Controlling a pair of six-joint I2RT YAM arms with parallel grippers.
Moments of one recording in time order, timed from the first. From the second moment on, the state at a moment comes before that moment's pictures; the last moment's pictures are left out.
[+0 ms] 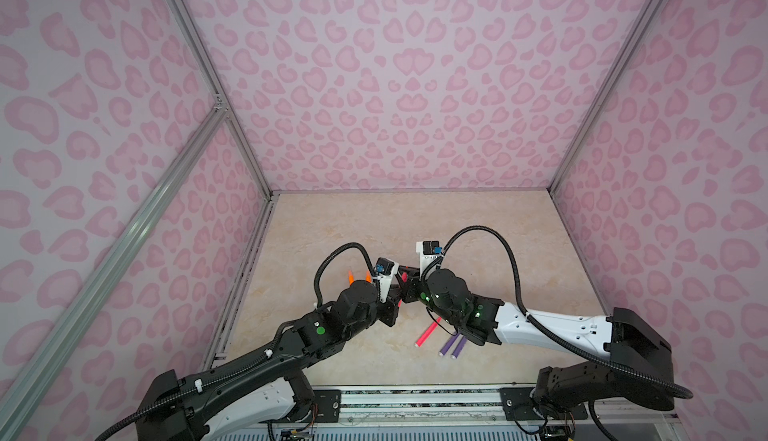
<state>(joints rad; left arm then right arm) -0.94 0.96 0.62 -0.12 -0.16 -0.32 1.08 1.40 0.84 0.27 0.32 0.75</state>
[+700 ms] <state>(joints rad) -0.94 0.84 0.56 -0.15 -0.17 -0.33 1.13 1.41 0.84 0.33 0.30 0.79</state>
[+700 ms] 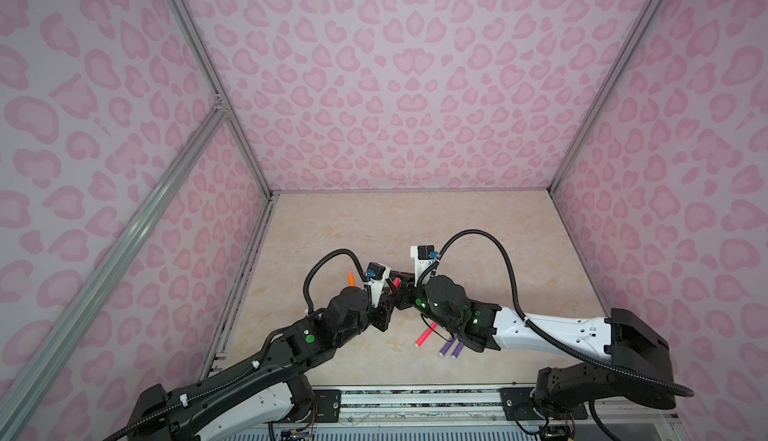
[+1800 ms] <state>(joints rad) -0.86 0.83 0.55 -0.13 -0.31 -0.41 1.03 1.19 0.70 0.19 0.46 0.77</state>
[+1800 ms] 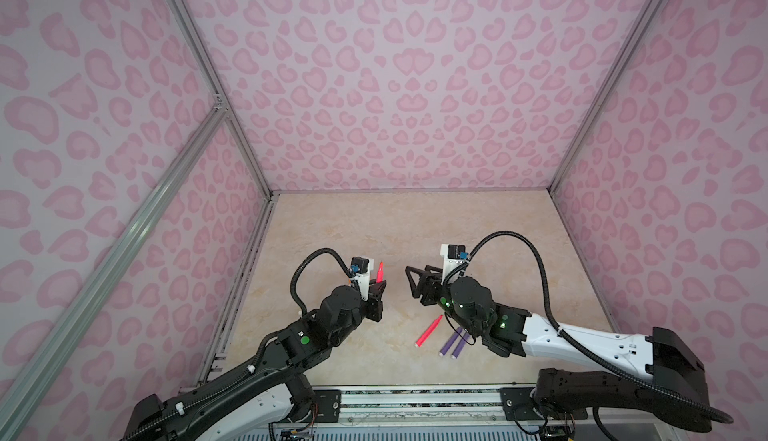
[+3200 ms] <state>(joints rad) -0.71 1.02 0.63 -0.27 -0.32 -0.53 0.84 1.73 0.91 -0.26 0.43 0.84</state>
